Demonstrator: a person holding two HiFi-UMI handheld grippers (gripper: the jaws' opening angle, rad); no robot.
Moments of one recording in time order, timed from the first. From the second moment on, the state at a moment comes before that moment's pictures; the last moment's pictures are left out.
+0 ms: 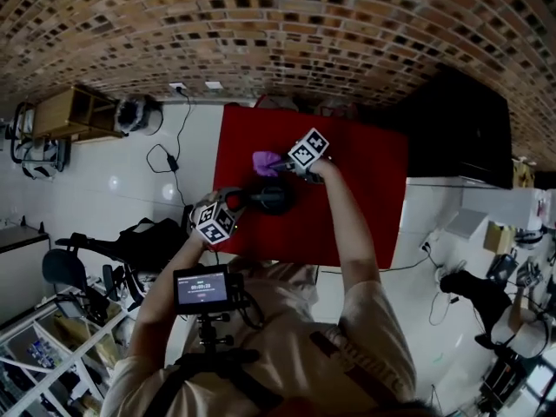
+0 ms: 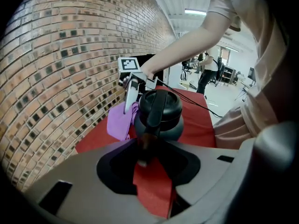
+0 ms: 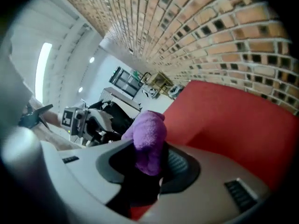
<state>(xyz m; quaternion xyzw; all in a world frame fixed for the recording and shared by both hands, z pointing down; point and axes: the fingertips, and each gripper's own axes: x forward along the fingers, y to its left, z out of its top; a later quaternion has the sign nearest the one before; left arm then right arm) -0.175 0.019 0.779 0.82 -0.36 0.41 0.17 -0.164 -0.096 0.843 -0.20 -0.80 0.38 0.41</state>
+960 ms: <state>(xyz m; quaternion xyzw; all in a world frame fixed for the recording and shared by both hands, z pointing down) -0.173 0.023 0.781 0.83 -0.36 0.39 0.18 -0.208 -0.025 0.859 -0.40 -0.69 0.22 0.56</state>
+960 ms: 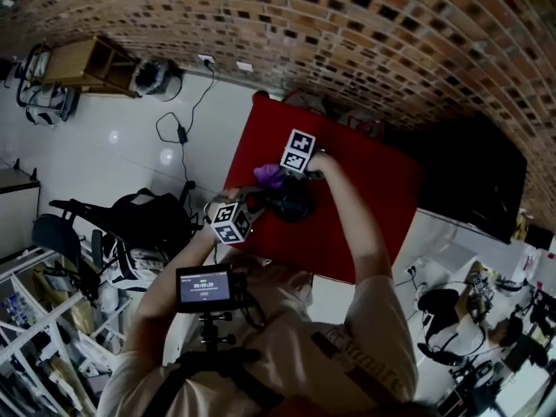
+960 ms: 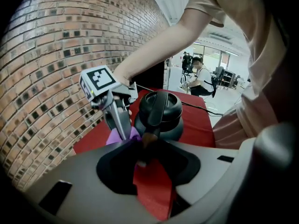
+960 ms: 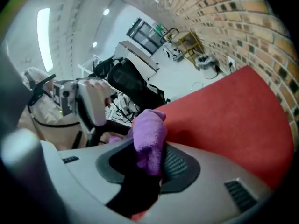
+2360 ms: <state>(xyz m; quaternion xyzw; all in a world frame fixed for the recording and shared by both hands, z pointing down) -0.183 0.021 0.784 0.81 -0.43 0.38 0.13 0.080 0.038 0.875 0.20 -0.82 0.38 0.36</state>
